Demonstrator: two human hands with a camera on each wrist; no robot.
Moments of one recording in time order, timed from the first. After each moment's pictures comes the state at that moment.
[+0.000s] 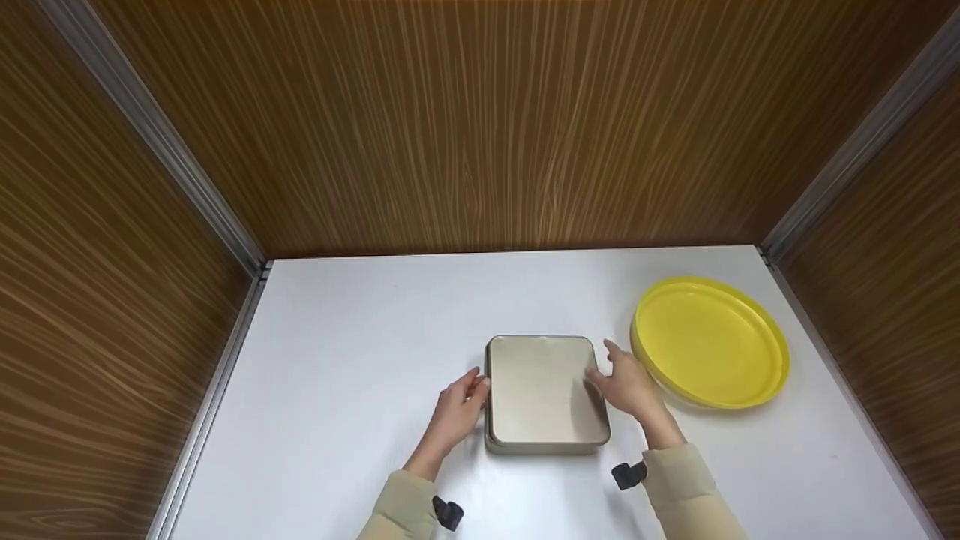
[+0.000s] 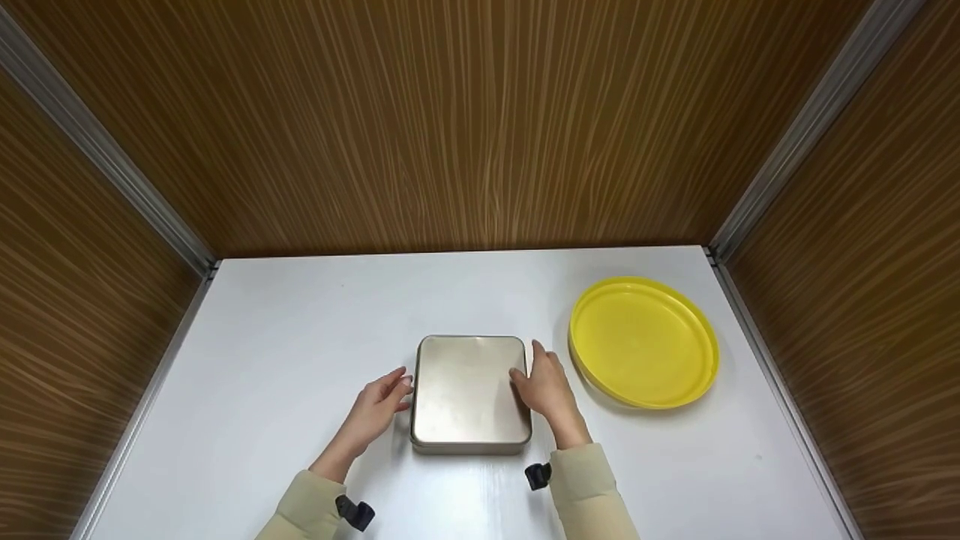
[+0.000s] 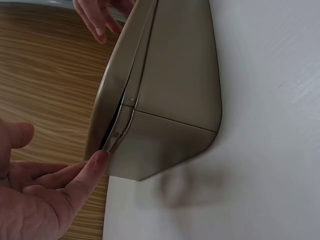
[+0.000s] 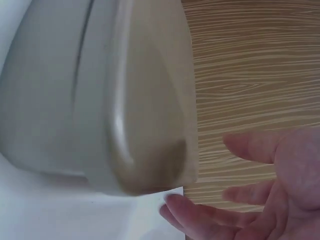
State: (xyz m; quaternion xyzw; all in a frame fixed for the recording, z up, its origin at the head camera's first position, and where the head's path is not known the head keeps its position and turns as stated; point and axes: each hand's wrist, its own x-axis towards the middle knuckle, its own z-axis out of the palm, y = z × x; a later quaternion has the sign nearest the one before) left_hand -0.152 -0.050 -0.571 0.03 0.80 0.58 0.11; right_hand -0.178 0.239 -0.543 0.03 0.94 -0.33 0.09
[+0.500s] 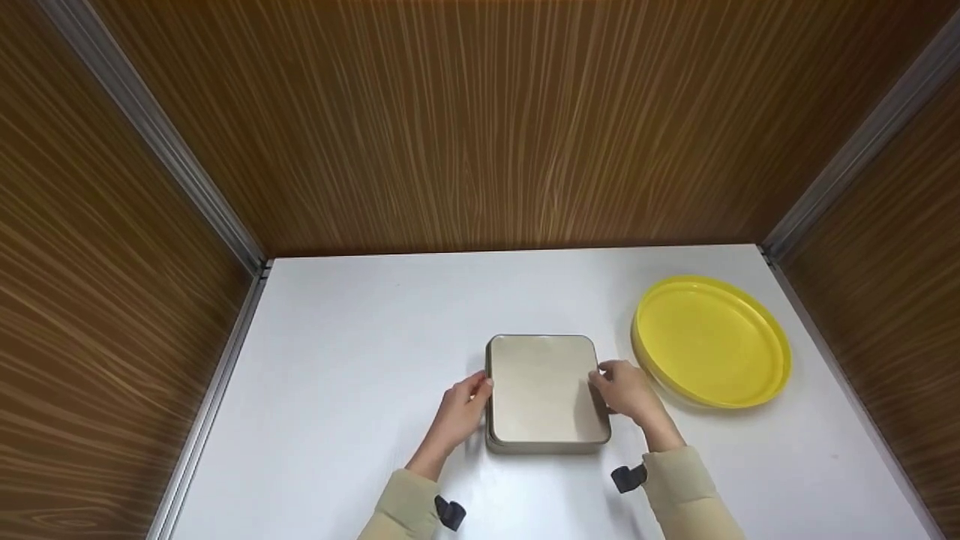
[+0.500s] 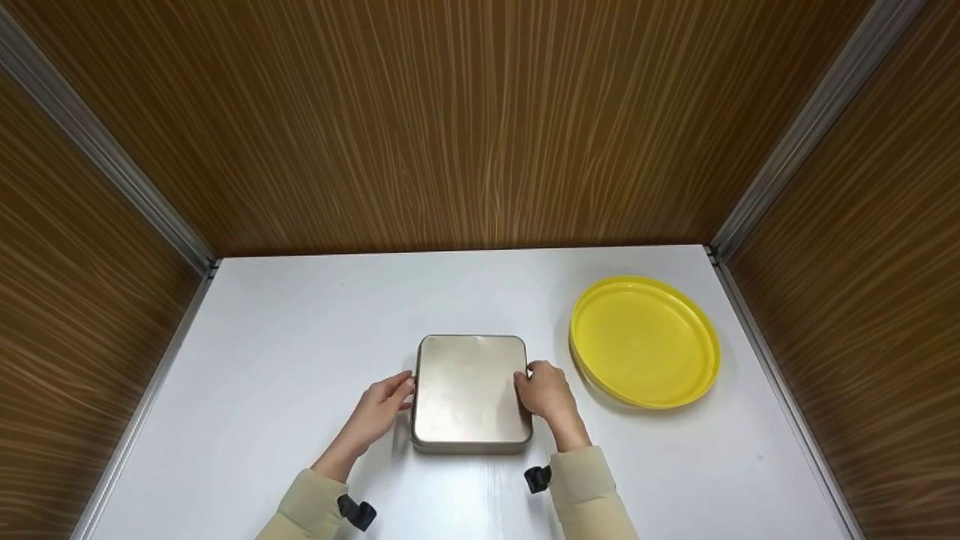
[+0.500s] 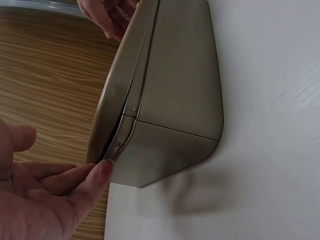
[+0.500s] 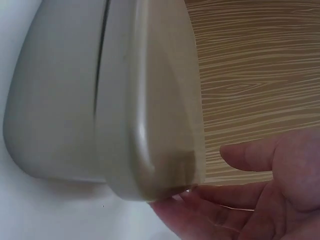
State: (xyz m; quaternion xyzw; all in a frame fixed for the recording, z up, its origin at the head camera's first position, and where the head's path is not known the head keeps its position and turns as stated) left_hand -0.151 -0.047 -0.568 0.04 0.81 0.57 0.14; right_hand -0.172 0.234 -0.549 0.07 0.90 -0.40 0.14
